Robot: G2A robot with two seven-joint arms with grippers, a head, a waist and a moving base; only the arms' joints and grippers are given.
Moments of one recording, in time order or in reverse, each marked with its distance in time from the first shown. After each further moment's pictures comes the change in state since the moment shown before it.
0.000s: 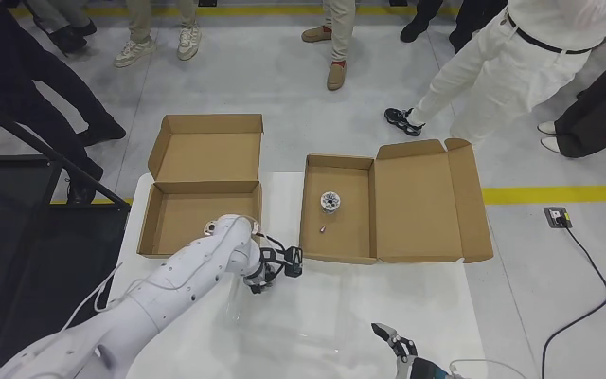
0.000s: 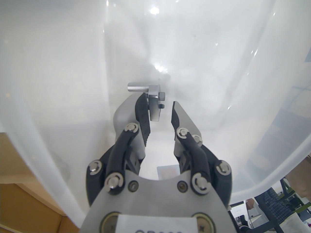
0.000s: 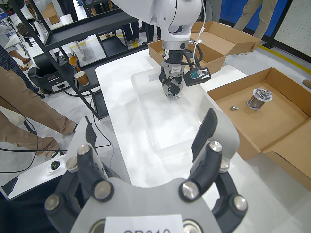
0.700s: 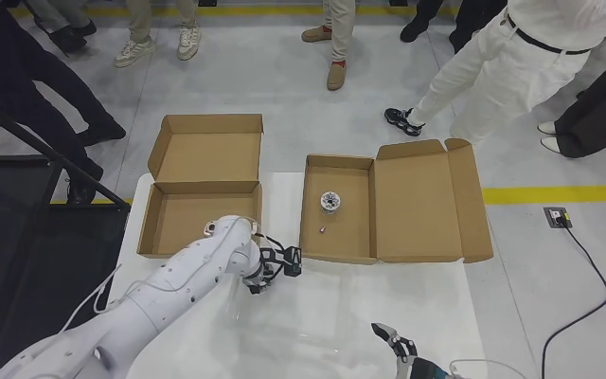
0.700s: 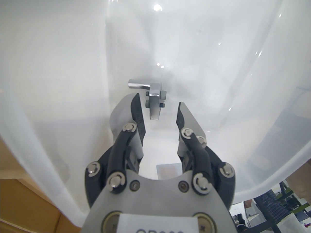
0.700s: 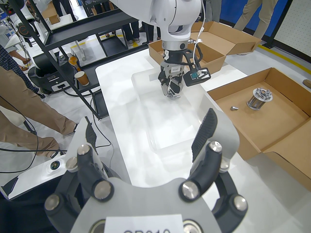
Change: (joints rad) left arm 0.011 0.005 -0.012 -0.017 0.011 0.025 -0.025; right arm 0.000 0.000 0.000 0.000 0.000 0.000 0.000
